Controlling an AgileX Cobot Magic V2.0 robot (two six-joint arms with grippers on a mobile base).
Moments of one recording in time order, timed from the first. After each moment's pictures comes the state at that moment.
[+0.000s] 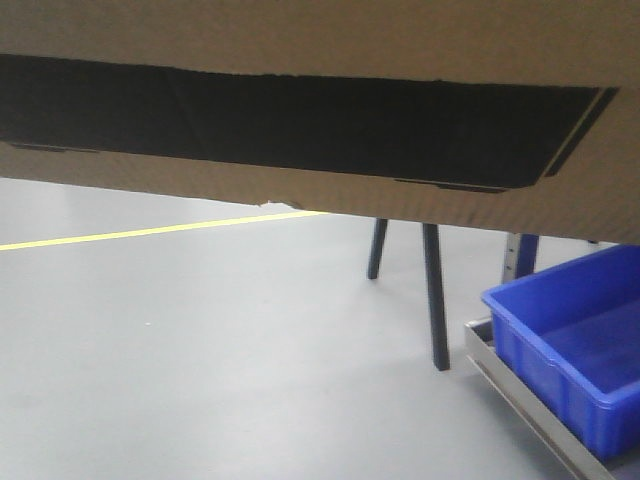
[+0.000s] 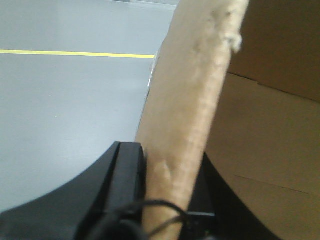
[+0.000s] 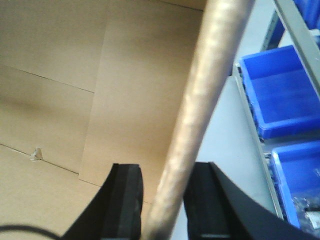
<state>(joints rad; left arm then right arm) -0.33 0.75 -1.18 0.11 0.73 -0.32 0.21 0.81 -1.40 0.04 1.26 0.13</state>
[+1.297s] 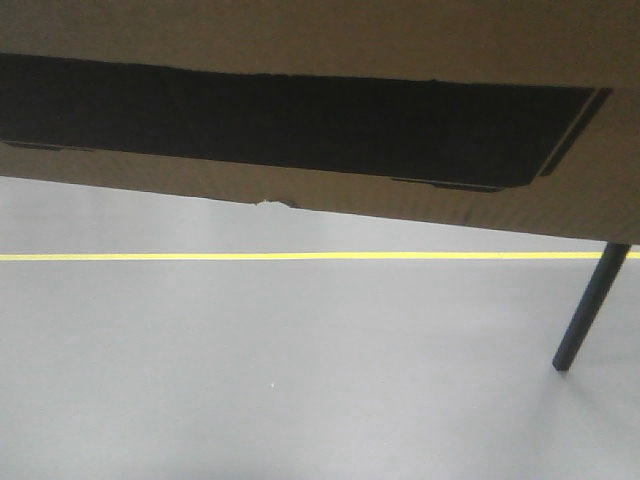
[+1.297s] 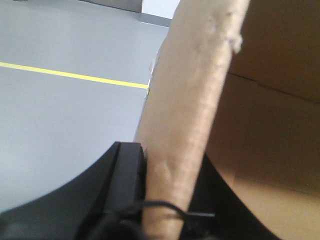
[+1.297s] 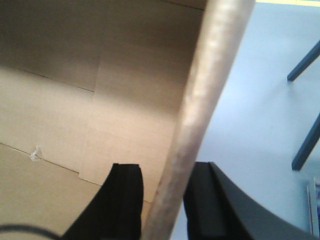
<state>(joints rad) -0.34 0.75 -1.18 0.11 0.73 -0.32 0.21 0.81 -1.40 0.05 1.26 0.13</state>
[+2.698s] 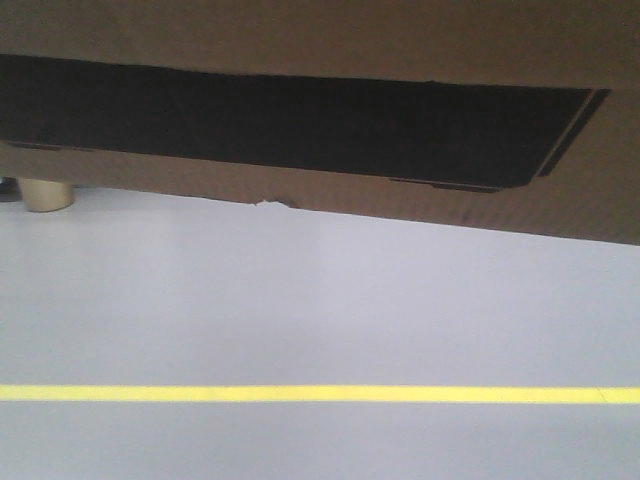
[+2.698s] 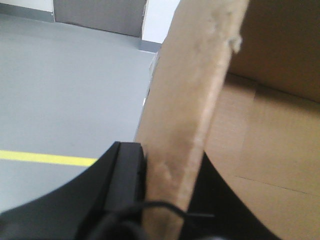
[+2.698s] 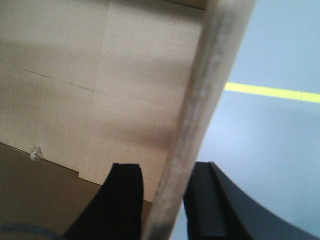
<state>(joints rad) -0.34 0.75 -1.17 0.11 0.73 -0.32 0.21 0.81 -1.40 0.05 1.26 0.13</state>
